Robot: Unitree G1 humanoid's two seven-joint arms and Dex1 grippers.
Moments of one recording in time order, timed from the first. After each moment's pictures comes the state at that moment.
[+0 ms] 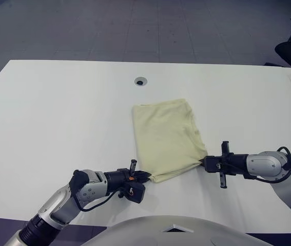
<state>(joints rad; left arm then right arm) 0.18 0.71 -0.47 -0.41 0.47 -0.29 -0.77 0.12 -1.05 0.27 -0.49 -0.13 0.27 0.95</state>
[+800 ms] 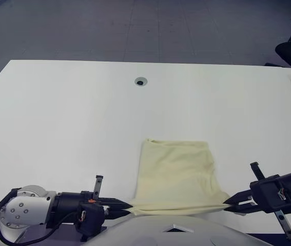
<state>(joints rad) 0.66 1.03 0.09 -0.77 -0.38 -0.22 -1.14 0.48 -1.22 -0.62 -0.93 0.65 0.61 1.54</state>
